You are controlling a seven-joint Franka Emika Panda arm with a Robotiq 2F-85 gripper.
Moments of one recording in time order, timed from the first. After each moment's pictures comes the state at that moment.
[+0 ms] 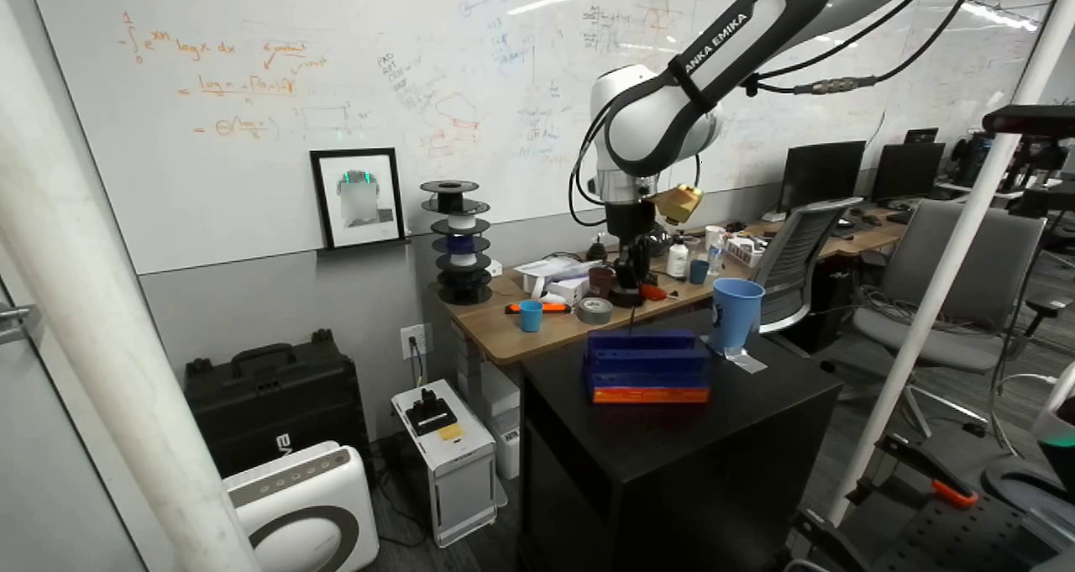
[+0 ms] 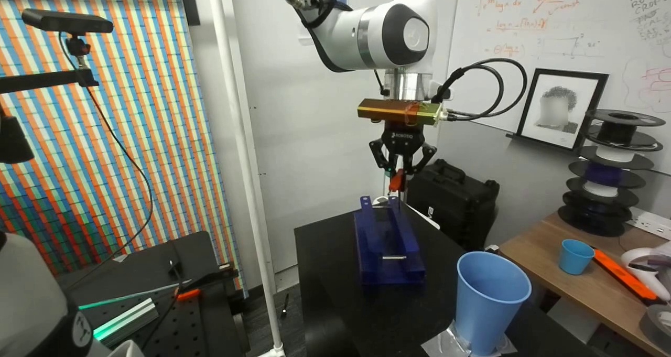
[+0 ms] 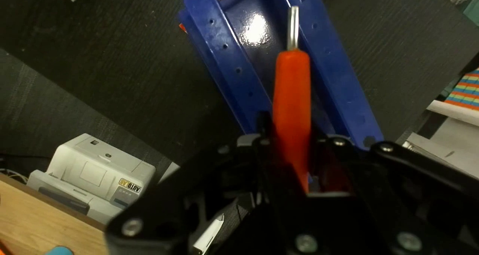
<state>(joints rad) 0.08 0.37 0.09 -1.97 -0.21 2.18 -0.27</state>
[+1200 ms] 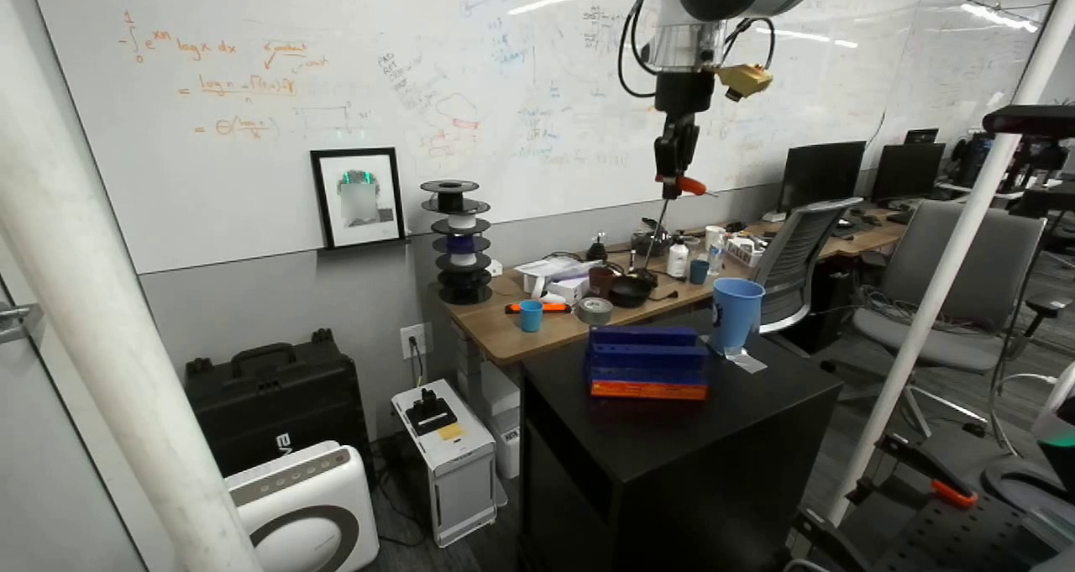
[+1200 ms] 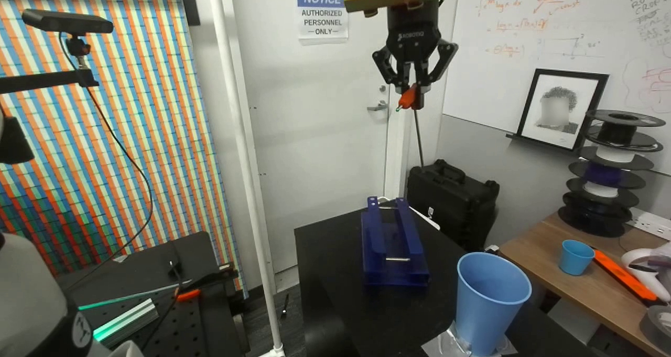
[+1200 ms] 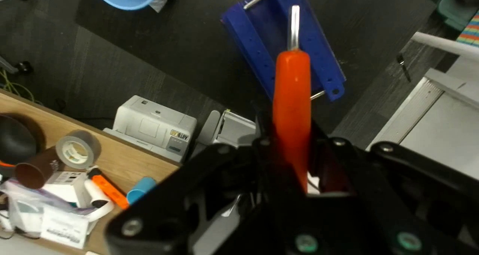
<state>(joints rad) 0.06 -0.03 0.06 -2.06 -0.14 2.06 -0.28</state>
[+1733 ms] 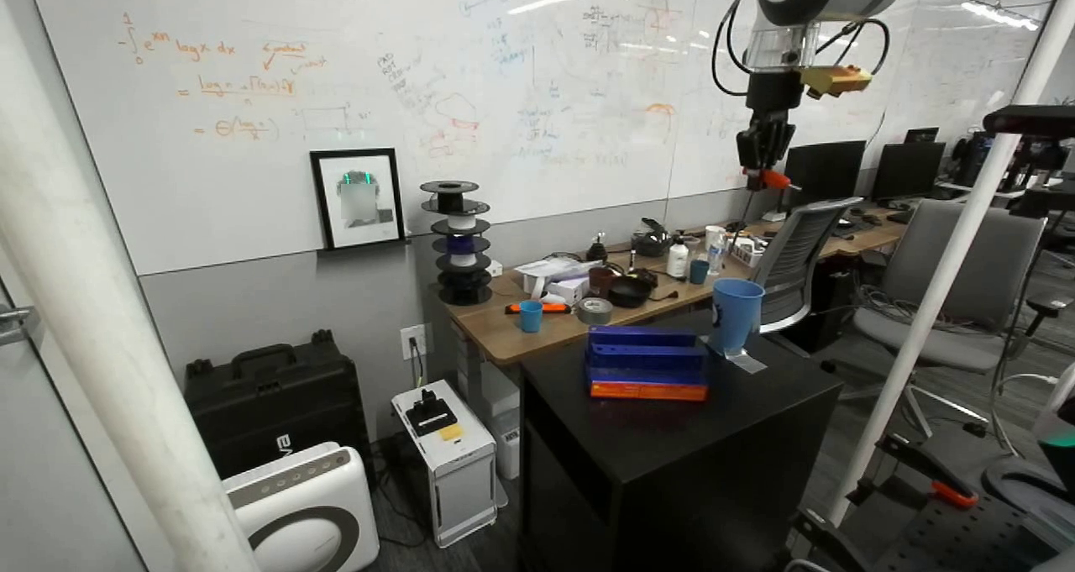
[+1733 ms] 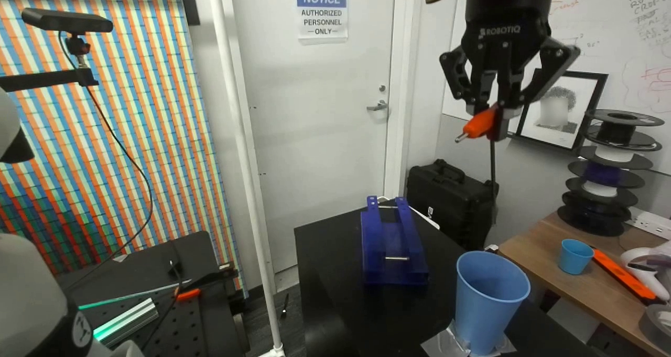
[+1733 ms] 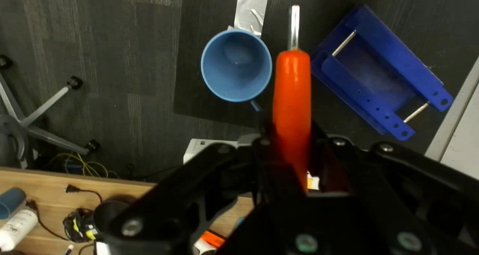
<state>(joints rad) -0.08 -0.08 -0.10 -2.10 -0.13 2.05 -0.25</state>
